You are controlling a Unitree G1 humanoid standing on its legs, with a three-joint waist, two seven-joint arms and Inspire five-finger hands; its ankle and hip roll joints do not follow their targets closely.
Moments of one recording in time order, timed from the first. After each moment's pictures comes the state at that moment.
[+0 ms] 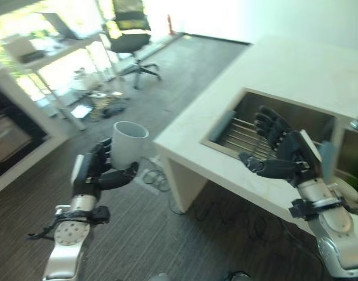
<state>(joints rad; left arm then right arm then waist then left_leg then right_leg) 0.08 0.45 0.16 -0.19 -0.31 -0.01 0.03 0.06 -0.56 -0.12 -0.34 0.43 -0.10 0.08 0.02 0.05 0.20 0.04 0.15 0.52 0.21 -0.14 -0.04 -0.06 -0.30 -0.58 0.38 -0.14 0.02</state>
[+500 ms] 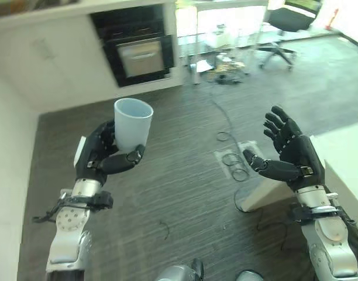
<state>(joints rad) -0.02 0.49 0.18 -0.18 -0.39 -0.02 -0.02 0.11 -0.40 -0.10 -0.33 0.40 -0.12 0.04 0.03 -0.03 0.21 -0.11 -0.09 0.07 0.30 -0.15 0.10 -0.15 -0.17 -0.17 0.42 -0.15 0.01</state>
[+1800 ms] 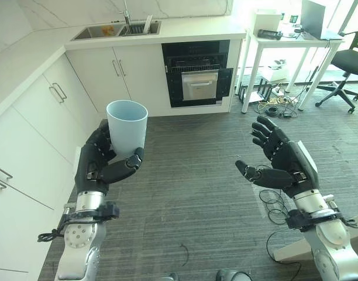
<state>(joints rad) 0.16 0.43 0.13 -0.25 -0.38 -0.17 0.12 0.15 -0.51 -0.05 -0.35 0.44 -0.12 0.14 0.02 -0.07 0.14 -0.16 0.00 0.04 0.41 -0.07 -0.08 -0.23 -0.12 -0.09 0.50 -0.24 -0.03</state>
